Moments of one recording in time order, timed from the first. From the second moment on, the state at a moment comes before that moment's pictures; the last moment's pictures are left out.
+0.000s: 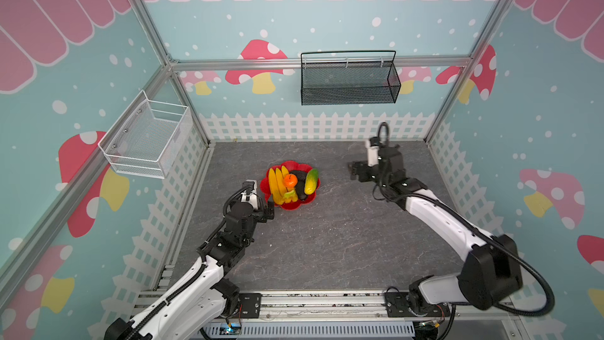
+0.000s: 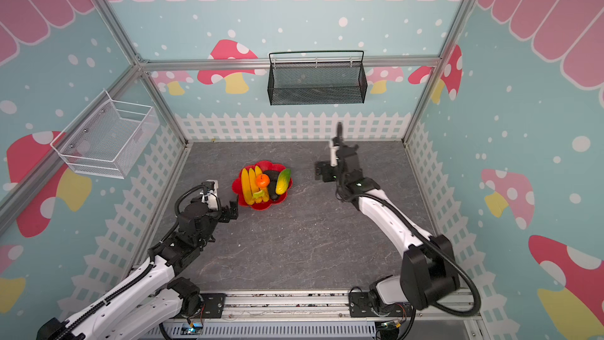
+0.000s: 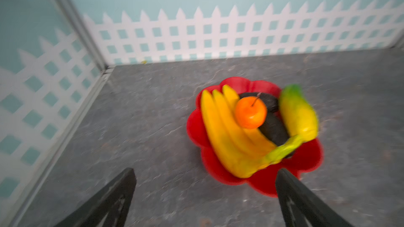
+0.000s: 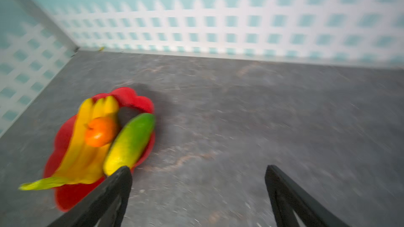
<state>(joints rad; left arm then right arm) -0.45 0.81 0.41 0.04 -0.47 -0.08 0.28 1.31 0.96 -0.14 0.07 0.22</state>
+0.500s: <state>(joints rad) -0.09 1.22 0.24 0.67 -0.39 -0.09 0.11 1.25 0.21 0.77 0.40 -0.06</state>
